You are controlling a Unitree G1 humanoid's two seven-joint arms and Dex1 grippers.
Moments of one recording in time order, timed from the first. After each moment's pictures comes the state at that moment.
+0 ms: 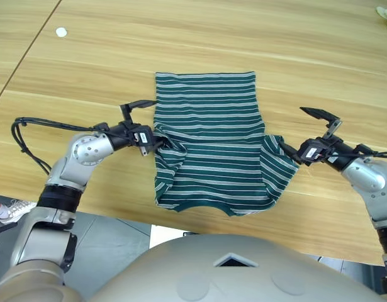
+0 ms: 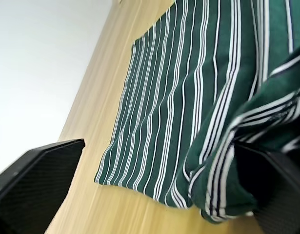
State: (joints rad) left arm -0.18 0.66 -0.24 0.31 0.28 -0.59 -0.61; right arm 0.18 -0.84 0.00 0.03 -0.30 -0.48 0.44
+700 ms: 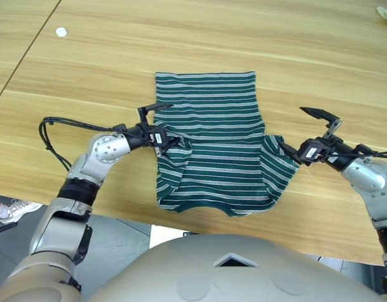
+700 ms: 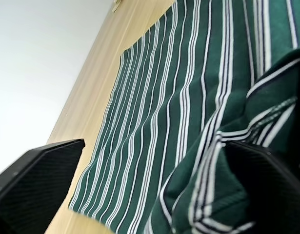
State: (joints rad) left arm -0.25 0.56 -0.32 0.44 0.32 -0.63 -0.58; right arm 0.18 -0.84 -0.01 0.03 -0.29 -0.48 0.44
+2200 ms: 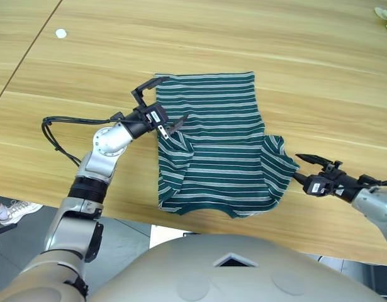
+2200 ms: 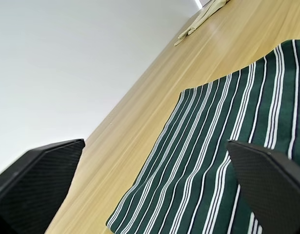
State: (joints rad) left arm -0.25 0.47 -0.22 0.36 0.16 -0.54 -0.52; right arm 0.45 -0.96 -0.03 0.03 -0.34 -0.57 0.48
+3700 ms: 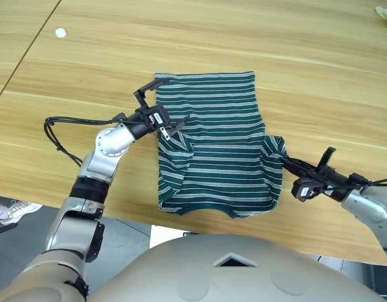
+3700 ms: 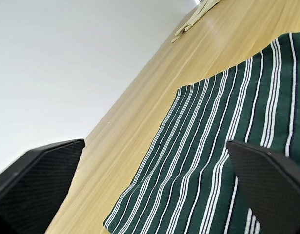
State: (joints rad) left arm -0.25 0.46 -0.23 0.36 0.20 -0.54 -0.51; right arm 0.41 -0.91 -0.02 -0.15 -0.45 -0.61 0.42
